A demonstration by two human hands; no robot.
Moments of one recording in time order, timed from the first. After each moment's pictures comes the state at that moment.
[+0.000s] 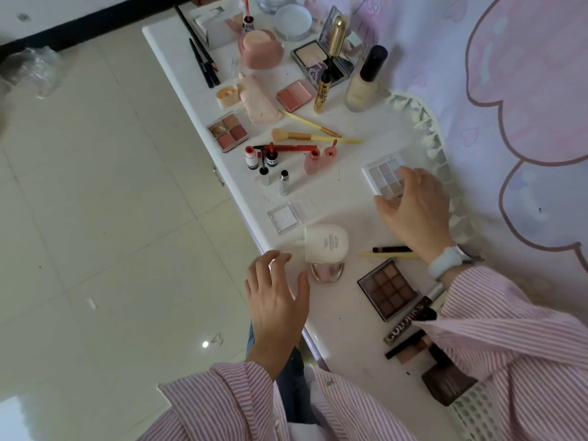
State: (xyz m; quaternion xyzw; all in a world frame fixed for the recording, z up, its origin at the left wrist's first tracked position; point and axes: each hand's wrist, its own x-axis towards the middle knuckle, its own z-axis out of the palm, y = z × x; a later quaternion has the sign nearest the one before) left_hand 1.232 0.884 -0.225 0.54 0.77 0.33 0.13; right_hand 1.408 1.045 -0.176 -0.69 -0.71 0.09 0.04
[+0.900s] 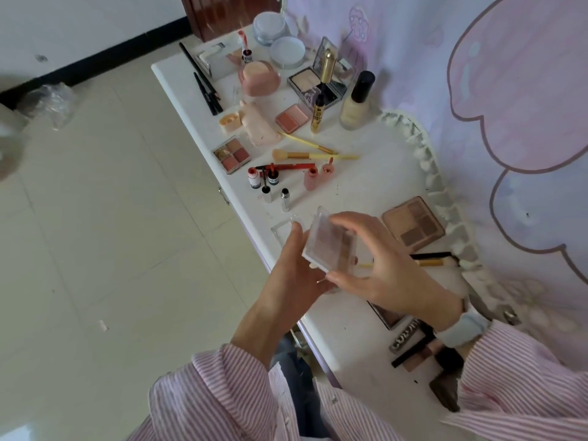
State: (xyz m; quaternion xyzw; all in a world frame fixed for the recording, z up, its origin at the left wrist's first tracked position) left_hand 1.215 0.938 -0.137 0.17 0.41 0.43 0.78; right_hand 1.372 0.976 -0.122 -0.41 -0.81 0.36 0.22
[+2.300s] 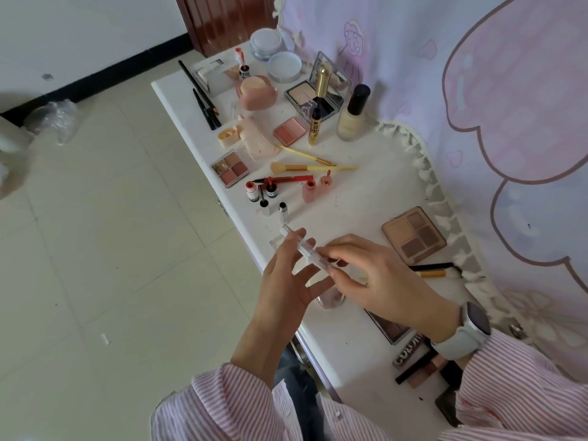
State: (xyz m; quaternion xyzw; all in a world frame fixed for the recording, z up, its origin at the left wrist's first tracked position) left_hand 1.218 0.948 -0.130 0.06 0.49 0.51 0.70; right_hand 1.363 0.983 -0.121 -0.40 -0.82 0.35 0.21
